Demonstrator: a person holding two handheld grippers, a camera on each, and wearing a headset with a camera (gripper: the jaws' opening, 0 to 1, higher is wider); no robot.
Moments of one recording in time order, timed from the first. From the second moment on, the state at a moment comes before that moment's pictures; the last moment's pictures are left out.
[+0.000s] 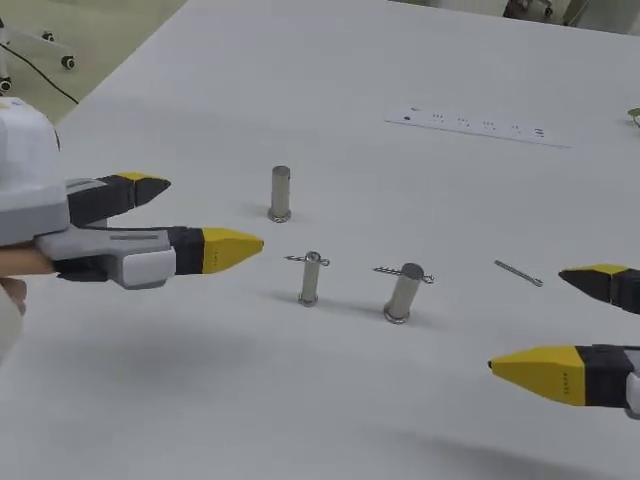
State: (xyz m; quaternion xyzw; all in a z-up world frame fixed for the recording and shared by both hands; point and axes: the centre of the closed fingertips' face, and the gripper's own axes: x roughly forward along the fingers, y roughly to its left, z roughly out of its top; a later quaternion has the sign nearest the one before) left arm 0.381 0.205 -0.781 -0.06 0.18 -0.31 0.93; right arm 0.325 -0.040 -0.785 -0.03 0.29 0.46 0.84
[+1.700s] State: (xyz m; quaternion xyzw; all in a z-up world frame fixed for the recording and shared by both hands) left arm 0.475 0.171 -0.826 0.00 0.20 -0.28 0.94; right arm 0.322 -0.052 -0.798 -0.03 0.32 0.44 0.84
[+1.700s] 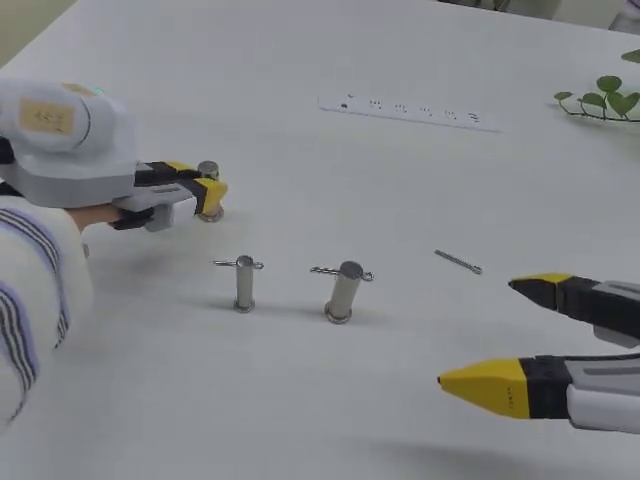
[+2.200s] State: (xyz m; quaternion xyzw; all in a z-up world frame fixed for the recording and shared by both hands) left arm 0.453 0.197 -0.803 0.00 0.23 -0.24 0.94; right arm 0.332 -0.050 -0.792 -0.04 0.31 0.44 0.84
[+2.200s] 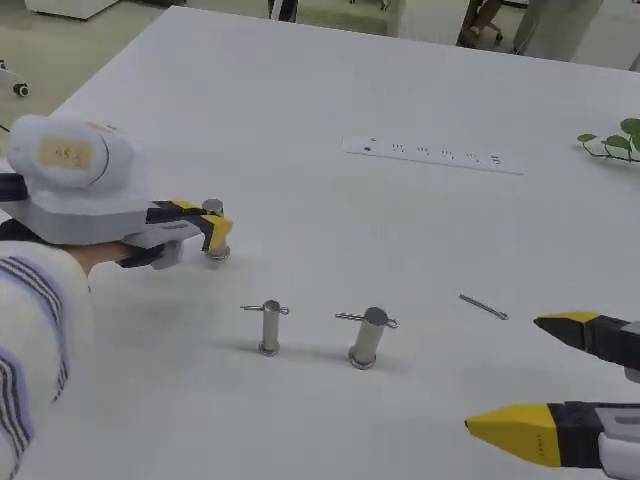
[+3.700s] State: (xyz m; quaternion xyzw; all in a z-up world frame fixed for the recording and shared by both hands) left arm 0.303 0.107 -0.811 0.03 0.23 -0.33 0.92; right arm 0.380 -0.056 -0.801 -0.13 0.32 0.44 0.83
